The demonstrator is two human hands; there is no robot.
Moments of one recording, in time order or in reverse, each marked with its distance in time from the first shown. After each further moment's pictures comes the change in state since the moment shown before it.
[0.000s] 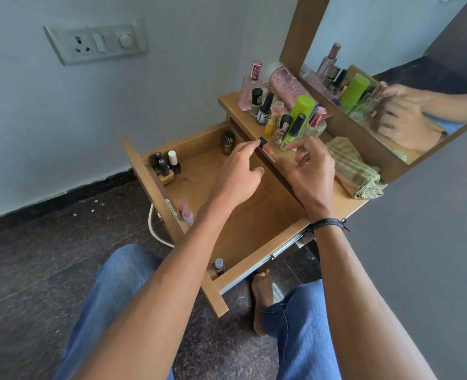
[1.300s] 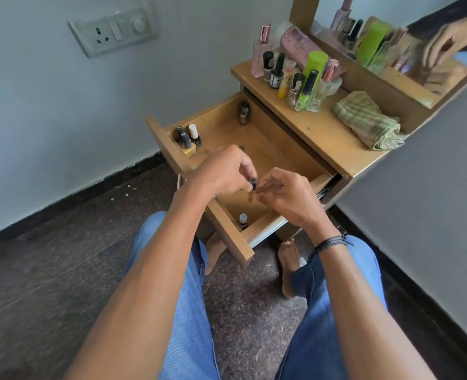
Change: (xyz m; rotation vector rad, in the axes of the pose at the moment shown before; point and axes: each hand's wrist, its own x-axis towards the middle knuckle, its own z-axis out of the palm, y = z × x) left_hand -0.075 -0.005 -0.061 0.389 -0.310 -0.102; right_hand -0.115 -0.036 0.002 0.151 -0.573 0.147
